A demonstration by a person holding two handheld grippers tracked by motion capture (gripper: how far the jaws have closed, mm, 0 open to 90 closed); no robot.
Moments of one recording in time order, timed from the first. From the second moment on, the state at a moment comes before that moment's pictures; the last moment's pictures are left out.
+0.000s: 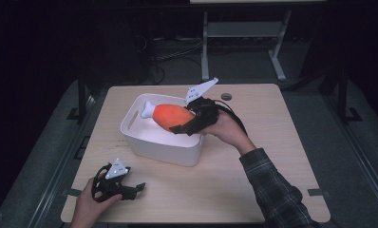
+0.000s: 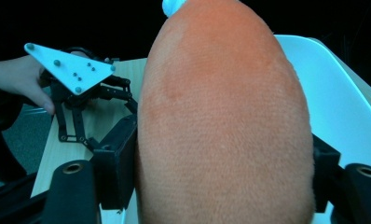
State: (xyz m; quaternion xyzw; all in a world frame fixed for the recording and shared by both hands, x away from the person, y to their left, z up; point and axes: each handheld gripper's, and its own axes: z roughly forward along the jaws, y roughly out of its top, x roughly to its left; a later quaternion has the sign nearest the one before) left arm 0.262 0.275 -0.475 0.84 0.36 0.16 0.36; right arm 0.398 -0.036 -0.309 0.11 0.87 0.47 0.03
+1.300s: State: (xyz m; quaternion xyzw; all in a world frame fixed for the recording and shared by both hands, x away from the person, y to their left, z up) left arm 0.262 0.275 -0.475 0.85 0.36 0.16 0.36; right arm 0.404 0.004 -0.333 0.10 0.89 0.44 0.00
